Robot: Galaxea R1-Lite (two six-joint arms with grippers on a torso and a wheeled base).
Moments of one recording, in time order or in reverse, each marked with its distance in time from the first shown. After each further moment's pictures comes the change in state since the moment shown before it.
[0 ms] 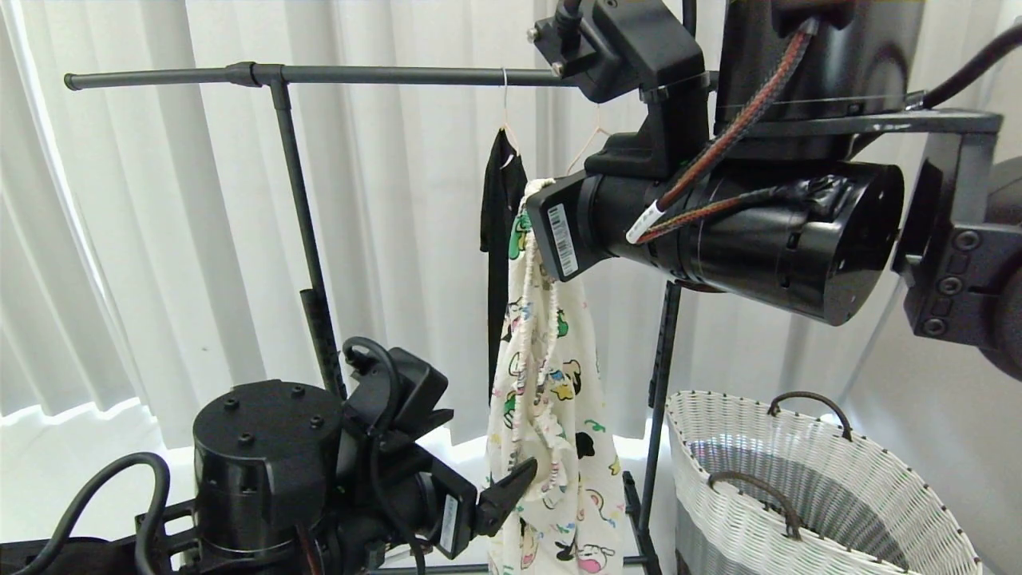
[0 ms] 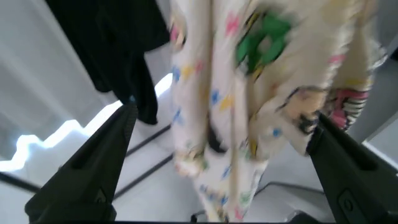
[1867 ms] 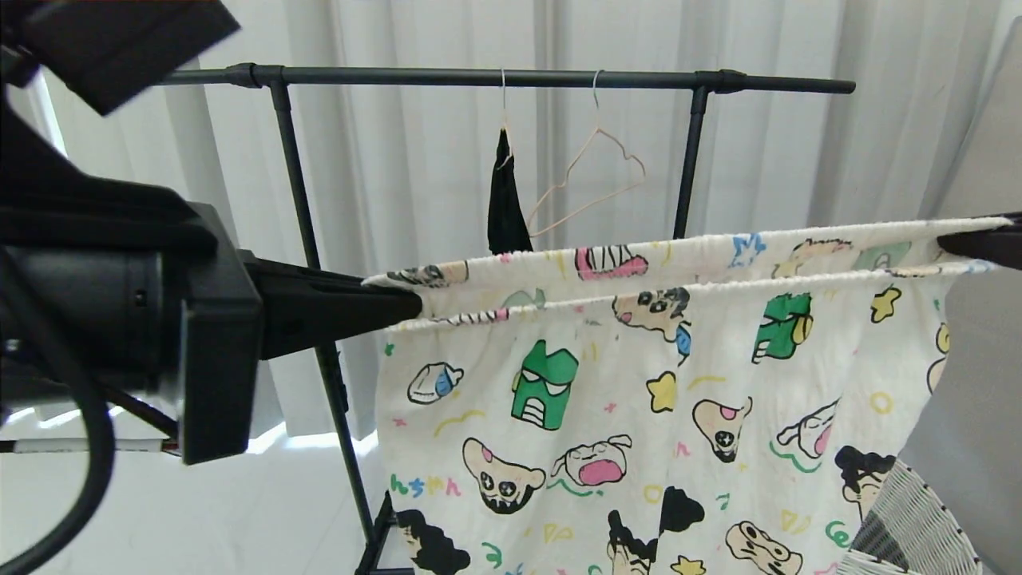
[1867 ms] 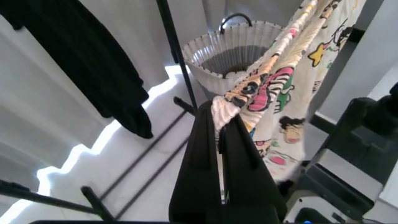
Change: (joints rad) left arm -0.014 -0.312 -0.867 1.200 -0.161 0.133; right arm -0.124 -0.635 0.244 0.606 -0.073 0.017
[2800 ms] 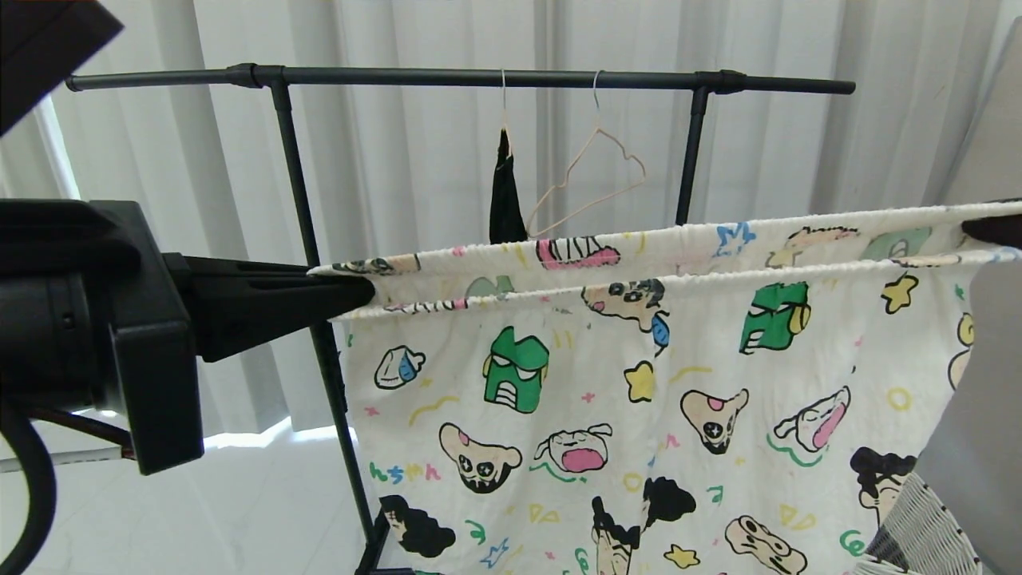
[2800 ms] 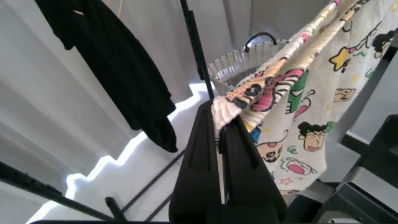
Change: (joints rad) left arm 0.019 -0.091 0.152 -0.163 0.078 0.052; right arm 0.035 -0.037 0.016 -0.034 0.003 -0.052
